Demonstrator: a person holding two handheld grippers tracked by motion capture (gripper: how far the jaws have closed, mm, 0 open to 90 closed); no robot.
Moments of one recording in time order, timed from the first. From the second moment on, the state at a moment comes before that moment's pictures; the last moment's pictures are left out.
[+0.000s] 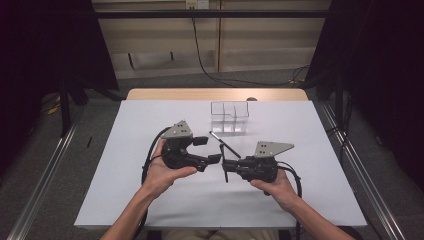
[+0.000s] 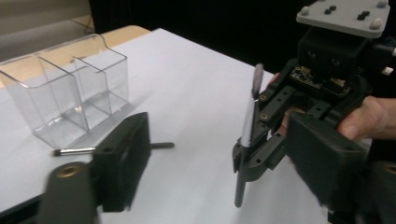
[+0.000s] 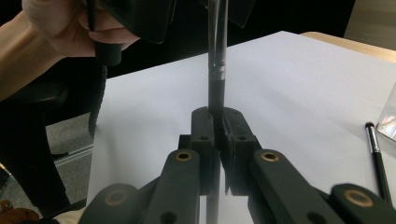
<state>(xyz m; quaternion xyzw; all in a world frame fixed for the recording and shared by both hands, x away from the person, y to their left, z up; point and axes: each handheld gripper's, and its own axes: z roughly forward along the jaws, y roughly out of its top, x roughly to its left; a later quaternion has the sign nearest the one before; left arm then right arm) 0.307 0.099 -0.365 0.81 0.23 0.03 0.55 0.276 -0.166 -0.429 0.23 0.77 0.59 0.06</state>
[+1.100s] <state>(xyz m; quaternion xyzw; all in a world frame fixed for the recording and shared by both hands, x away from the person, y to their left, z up) 0.292 0.172 -0.398 0.76 0.32 0.16 0.54 0.280 -0.179 -0.423 0.26 0.76 0.59 0.09</state>
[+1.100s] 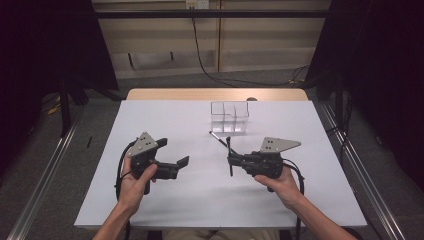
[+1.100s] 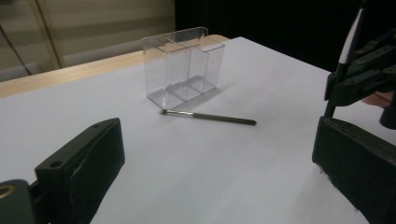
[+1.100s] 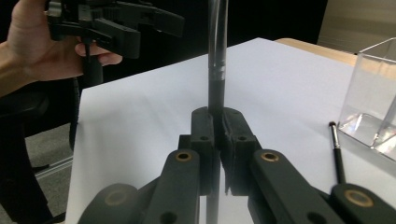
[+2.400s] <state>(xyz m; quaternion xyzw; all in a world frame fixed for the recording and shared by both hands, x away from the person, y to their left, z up) 0.244 0.243 -0.434 0.74 0.37 0.20 0.53 0.338 -0.180 -0.390 0.28 0.74 0.60 0.15</state>
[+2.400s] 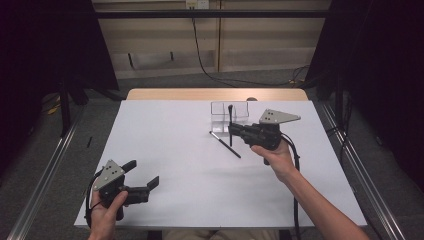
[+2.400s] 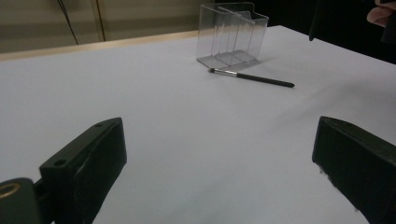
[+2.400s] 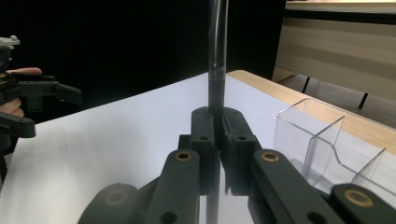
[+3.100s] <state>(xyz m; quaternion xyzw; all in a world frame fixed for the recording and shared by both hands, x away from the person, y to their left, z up) 0.246 0.245 -0.436 0.71 0.38 0.22 0.55 0.374 -0.168 -0.368 0.29 0.72 0.61 0.17</state>
